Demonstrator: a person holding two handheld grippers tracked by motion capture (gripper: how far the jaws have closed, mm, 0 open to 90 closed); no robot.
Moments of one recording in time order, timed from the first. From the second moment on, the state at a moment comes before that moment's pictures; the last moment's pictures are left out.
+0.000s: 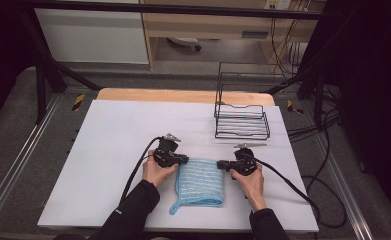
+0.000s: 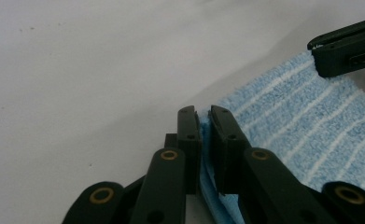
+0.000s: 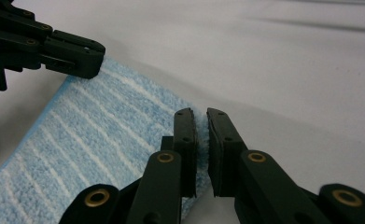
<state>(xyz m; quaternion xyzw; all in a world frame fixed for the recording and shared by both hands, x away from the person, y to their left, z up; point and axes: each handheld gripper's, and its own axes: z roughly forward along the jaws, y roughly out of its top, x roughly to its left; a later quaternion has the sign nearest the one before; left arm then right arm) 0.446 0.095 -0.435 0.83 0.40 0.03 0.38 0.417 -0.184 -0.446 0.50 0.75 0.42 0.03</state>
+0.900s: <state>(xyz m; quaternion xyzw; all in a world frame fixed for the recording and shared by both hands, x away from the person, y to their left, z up) 0.391 0.115 -0.388 0.80 0.36 0.11 0.47 0.383 -0.179 -0.395 0.42 0.75 0.49 0.12</state>
